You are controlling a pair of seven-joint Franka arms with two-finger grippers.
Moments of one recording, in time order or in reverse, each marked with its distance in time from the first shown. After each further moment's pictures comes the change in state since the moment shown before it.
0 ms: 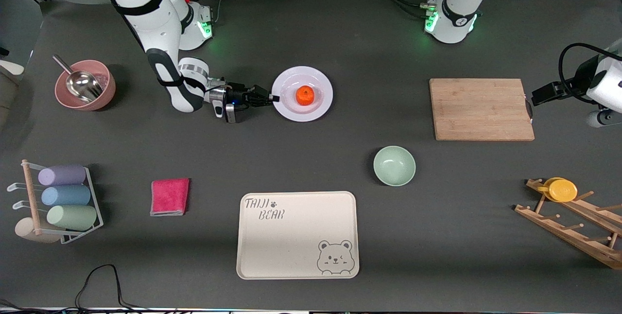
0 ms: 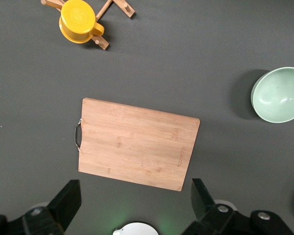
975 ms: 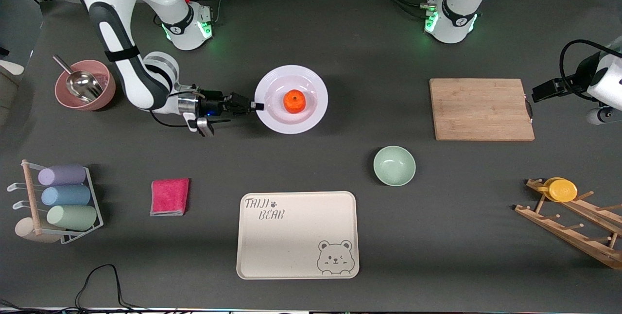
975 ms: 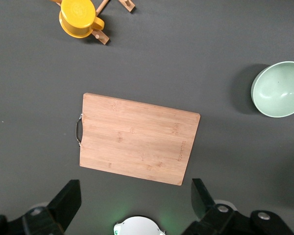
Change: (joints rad) left arm 0.000 0.001 -0.002 0.014 0.001 -0.023 0.000; right arm -0.149 -0.316 -0.001 0.164 -0.302 0.092 0.523
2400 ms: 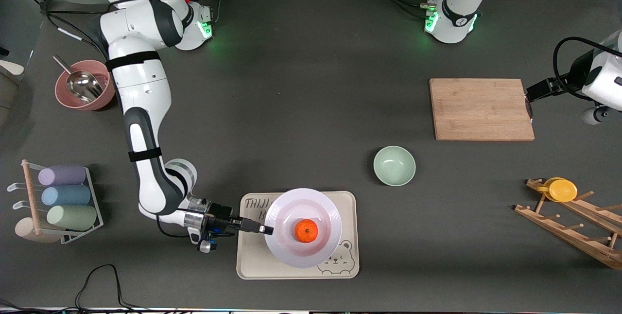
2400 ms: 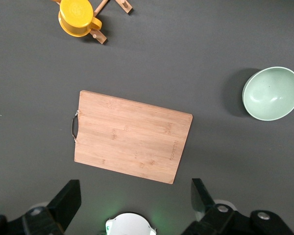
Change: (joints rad) left arm -0.032 0.017 -0.008 0.054 -0.001 -0.039 -0.075; right arm -0.063 0.896 -0.015 1.263 -0.011 0.148 0.310
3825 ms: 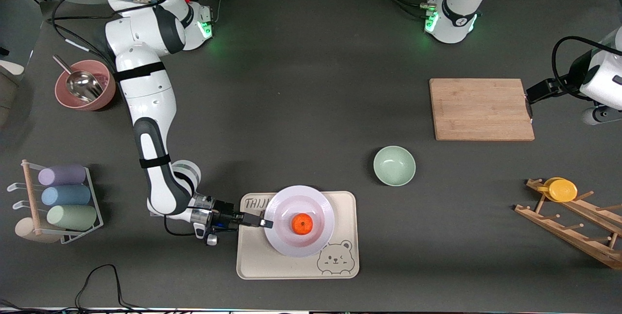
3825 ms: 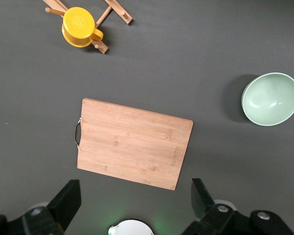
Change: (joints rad) left arm -0.012 0.002 -0.006 0.011 0.022 0.018 -0.001; right arm -0.009 0.052 0.001 -0.021 -0.029 -0.002 -0.069
